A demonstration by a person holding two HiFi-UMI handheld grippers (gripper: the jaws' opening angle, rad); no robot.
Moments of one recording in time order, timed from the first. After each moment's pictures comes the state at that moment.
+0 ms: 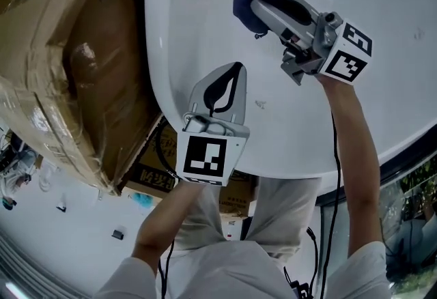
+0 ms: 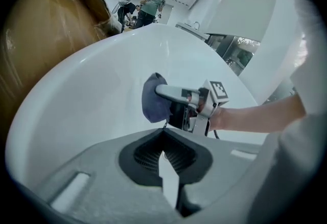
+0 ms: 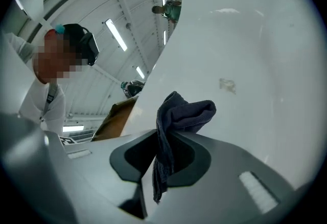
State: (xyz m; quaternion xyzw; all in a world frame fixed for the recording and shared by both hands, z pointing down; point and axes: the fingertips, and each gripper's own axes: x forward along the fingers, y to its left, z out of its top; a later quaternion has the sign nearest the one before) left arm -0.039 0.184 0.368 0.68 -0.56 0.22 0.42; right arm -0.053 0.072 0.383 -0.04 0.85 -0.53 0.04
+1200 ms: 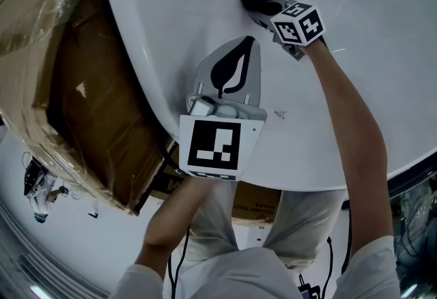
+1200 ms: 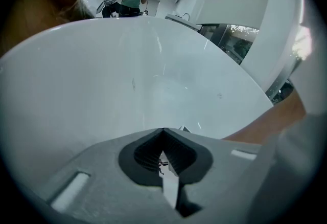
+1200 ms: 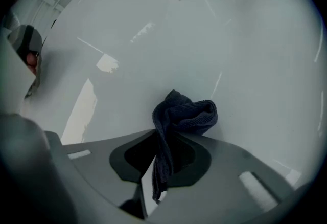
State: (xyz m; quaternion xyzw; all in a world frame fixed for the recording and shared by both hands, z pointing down) left arm -0.037 0.130 0.402 0.71 -0.52 0.26 0.39; right arm -0.059 0.160 0.647 -0.07 0.82 -0.49 -0.29
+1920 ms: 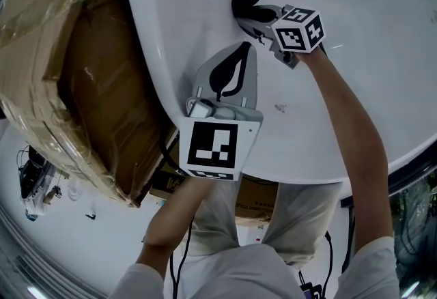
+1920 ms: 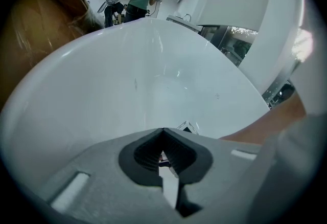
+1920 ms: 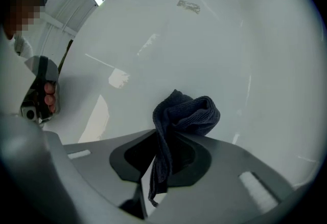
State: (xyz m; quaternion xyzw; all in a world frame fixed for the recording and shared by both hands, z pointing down) left arm -0.044 0.152 0.386 0.71 -0.51 0.28 0.40; right arm -0.086 0.171 0.575 -0.03 0.82 -0.53 -0.20
